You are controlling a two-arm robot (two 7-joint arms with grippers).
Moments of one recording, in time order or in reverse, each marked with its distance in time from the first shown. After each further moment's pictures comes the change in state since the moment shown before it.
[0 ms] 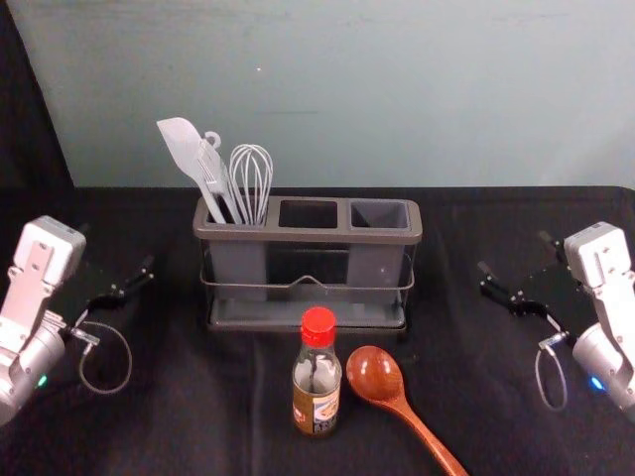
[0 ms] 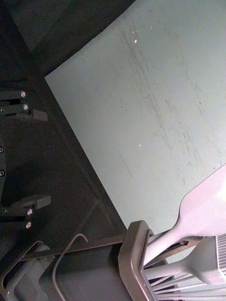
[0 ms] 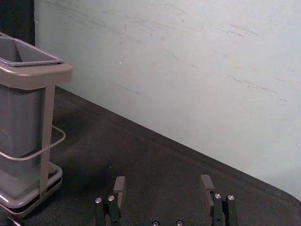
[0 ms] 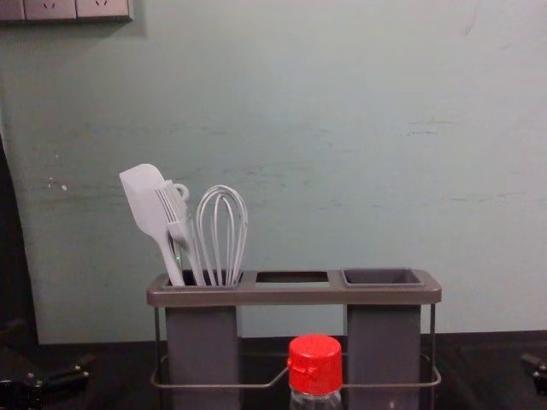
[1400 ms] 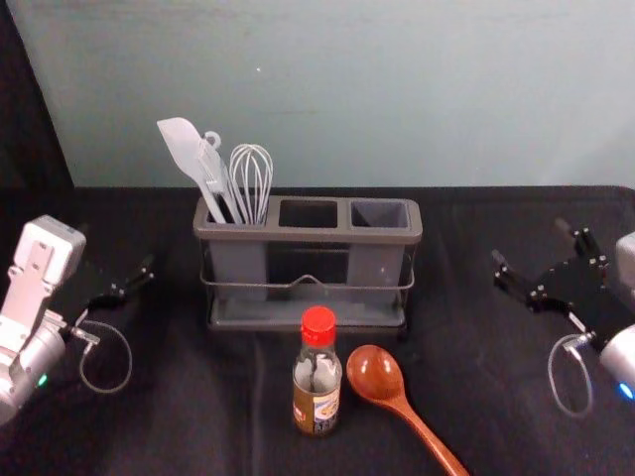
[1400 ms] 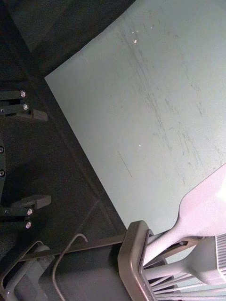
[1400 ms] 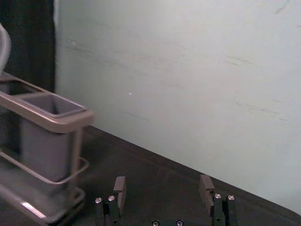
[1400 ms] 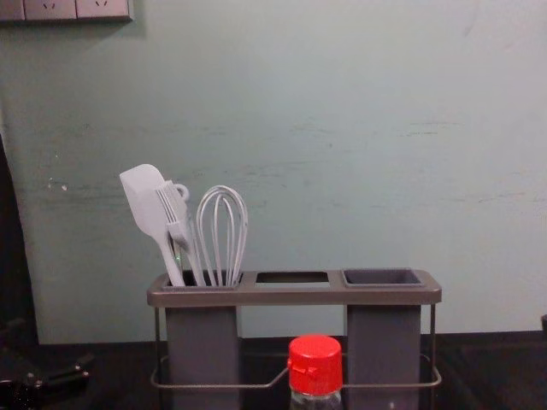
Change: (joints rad) left arm 0.000 0.000 0.000 0.000 0.000 0.000 0.000; right arm -0.122 0.041 0.105 -0.139 0.058 -0.075 0.056
